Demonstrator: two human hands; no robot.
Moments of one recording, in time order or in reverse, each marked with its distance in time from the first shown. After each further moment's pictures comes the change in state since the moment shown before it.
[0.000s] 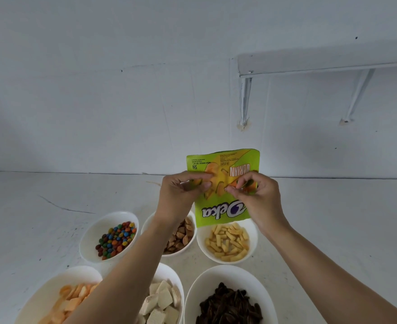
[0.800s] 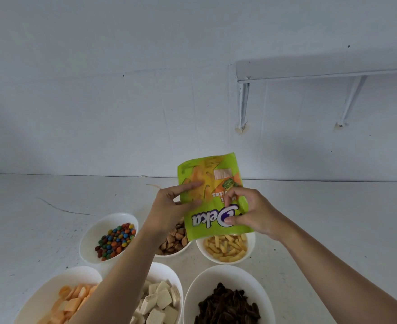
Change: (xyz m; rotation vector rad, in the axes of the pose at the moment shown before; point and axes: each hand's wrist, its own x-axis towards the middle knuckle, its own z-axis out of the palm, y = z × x) left_hand -0.018 -0.007 -0.022 0.010 -0.035 -0.278; right_hand -0.005 -0.002 -0.017 -0.234 -0.502 0.154
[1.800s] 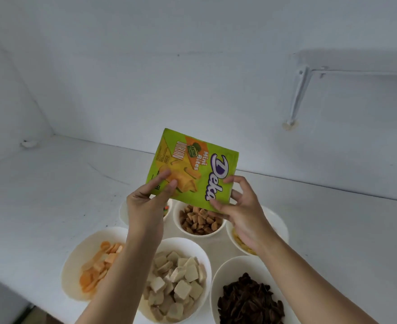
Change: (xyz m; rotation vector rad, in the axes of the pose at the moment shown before) left_hand -0.072 0.002 -0.068 -0.310 0.596 0.181; right_hand 0.008 -0.038 0.111 0.727 0.025 0.107
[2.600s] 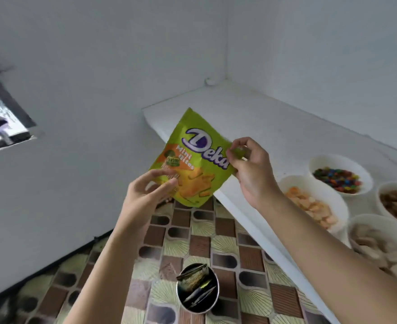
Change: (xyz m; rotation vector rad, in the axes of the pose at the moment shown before) left_hand -0.158 0.169 -0.402 0.339 0.422 -0.003; right_hand -0.082 0.143 0.393 -0.117 -0.460 0.018
